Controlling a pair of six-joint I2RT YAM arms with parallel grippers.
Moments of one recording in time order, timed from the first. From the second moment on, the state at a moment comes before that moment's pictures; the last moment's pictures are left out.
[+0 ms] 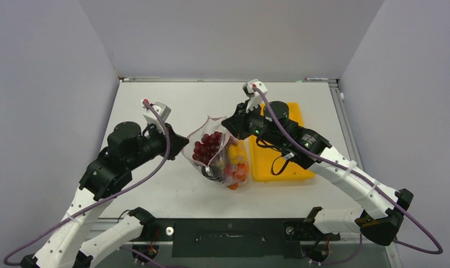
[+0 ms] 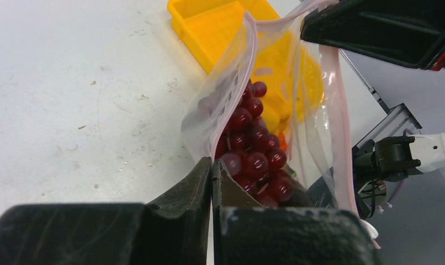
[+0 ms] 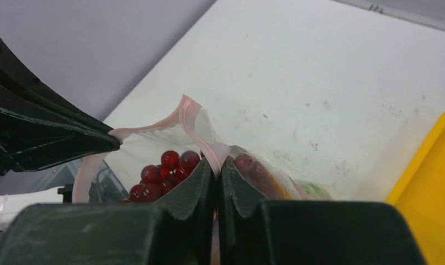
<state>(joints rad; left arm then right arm) -0.57 0.80 1.17 -0.68 0.16 -0.30 0.88 1.22 1.38 -0.39 0.00 0.36</state>
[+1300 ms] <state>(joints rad) -0.57 0.94 0.90 -0.51 0.24 -0.52 0.84 1.36 1.16 -0.31 -0.02 0.39</state>
